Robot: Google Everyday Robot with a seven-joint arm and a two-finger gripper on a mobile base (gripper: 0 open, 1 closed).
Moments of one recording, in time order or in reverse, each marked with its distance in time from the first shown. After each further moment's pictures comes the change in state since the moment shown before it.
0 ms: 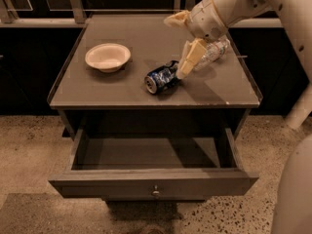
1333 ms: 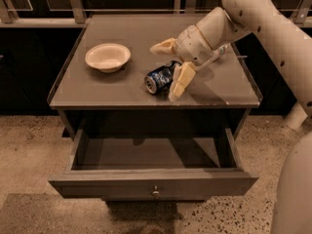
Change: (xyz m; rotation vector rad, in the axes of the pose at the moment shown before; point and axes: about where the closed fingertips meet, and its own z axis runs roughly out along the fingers) arm 0.003 0.049 0.058 -0.200 -0.100 0.040
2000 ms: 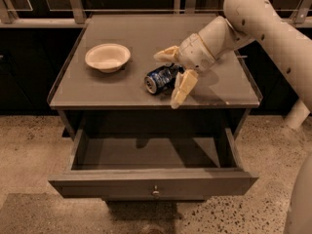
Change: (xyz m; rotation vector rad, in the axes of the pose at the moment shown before) arm 0.017 0.012 0.005 0.021 0.026 0.037
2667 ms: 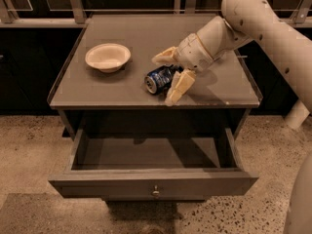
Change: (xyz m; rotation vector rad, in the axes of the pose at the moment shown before) arm 0.003 -0.004 0.003 0.013 0.018 -0.010
